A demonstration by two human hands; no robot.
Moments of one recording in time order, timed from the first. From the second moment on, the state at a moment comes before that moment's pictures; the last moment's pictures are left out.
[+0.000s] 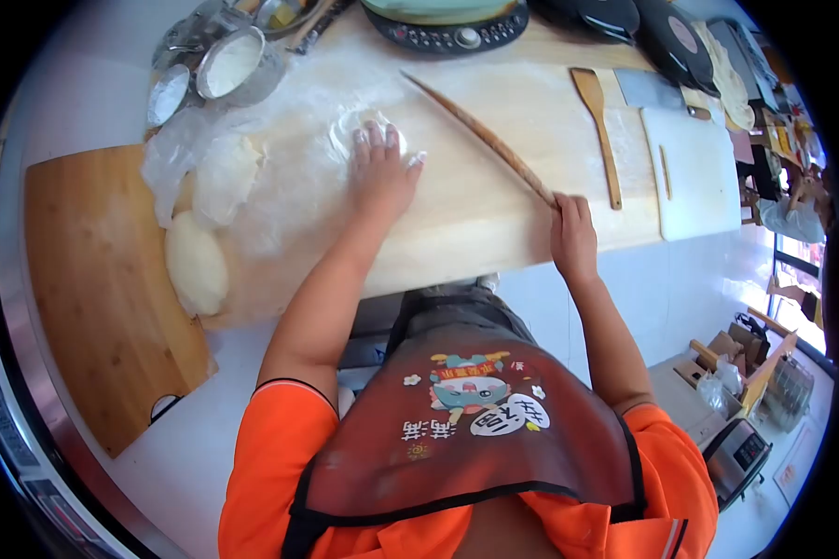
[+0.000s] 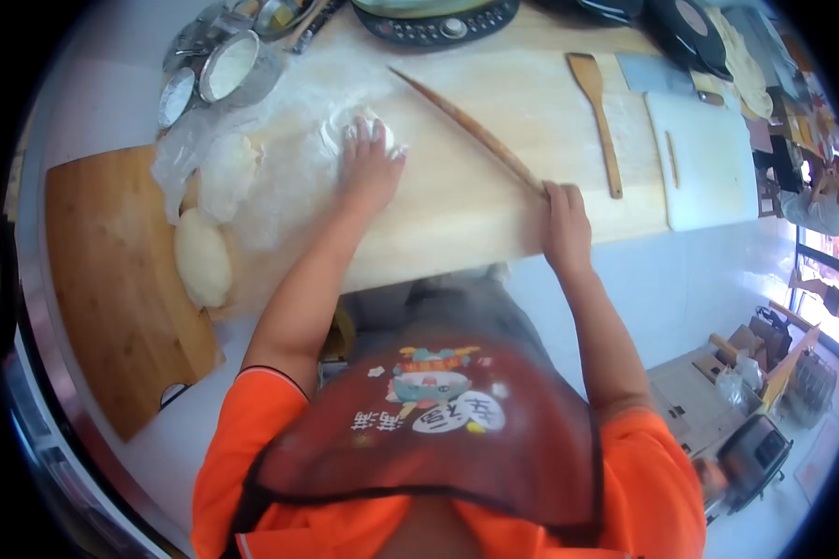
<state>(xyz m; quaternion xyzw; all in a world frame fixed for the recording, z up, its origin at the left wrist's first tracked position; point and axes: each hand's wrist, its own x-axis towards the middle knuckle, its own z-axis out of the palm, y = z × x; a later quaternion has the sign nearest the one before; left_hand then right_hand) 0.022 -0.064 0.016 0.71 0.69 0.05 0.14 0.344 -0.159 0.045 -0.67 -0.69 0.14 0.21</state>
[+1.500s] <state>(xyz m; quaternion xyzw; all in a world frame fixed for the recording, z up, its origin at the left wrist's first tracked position) -0.078 -0.015 -0.020 0.75 0.66 0.09 -0.02 0.282 -0.003 0.015 -0.44 -0.90 0.01 0.06</state>
